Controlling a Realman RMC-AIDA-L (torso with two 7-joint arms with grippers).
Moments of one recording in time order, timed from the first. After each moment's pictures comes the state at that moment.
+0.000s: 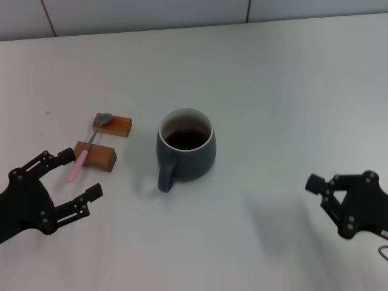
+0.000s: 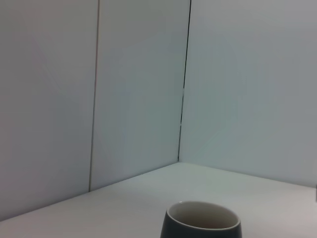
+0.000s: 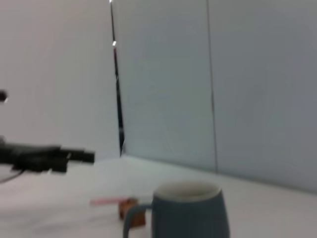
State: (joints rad) left arm -0.21 -2.06 0.55 0.46 1.82 1.72 -0.82; right arm 0.28 2.07 -0.21 -0.28 -2.16 -1.71 0.61
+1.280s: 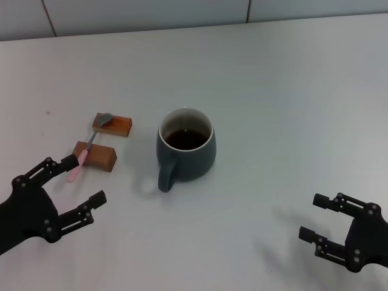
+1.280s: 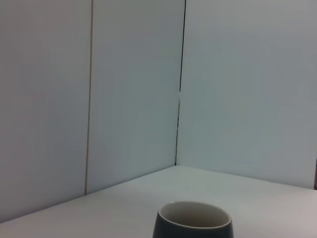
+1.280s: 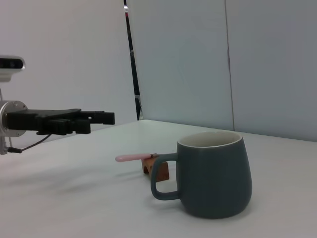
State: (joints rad) left arm -0.20 -2.07 0.54 0.40 1.82 1.73 -0.75; right arm 0.24 2.07 -0.15 -0.32 -2.31 -1.71 0.63
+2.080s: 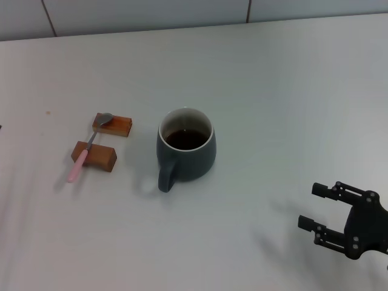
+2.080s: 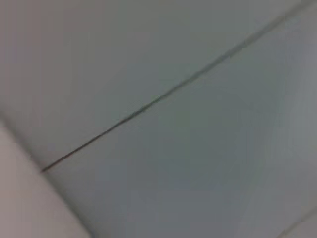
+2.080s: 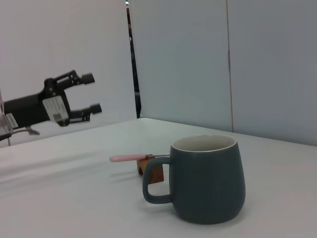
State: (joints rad) left arm -0.15 -2.07 0.04 0.00 1.72 1.69 -1.29; right arm 0.27 2.07 -0.15 -0.35 -2.31 -1.70 0.65
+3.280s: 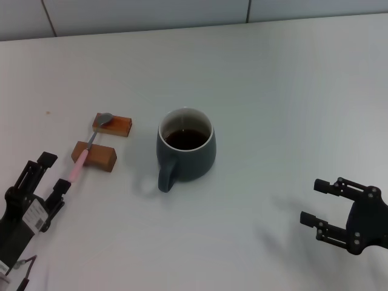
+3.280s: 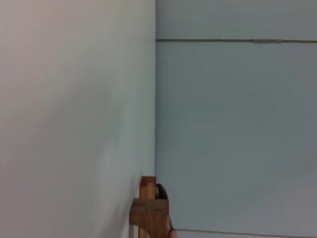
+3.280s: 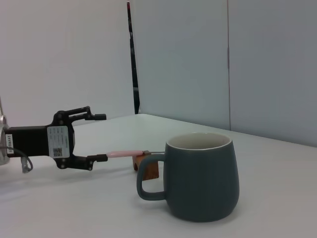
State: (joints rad) left arm -0.16 -2.07 0.16 -0.13 1.74 1.48 -1.78; right arm 0.29 2.07 -0.15 -0.37 -2.31 -1.70 0.66
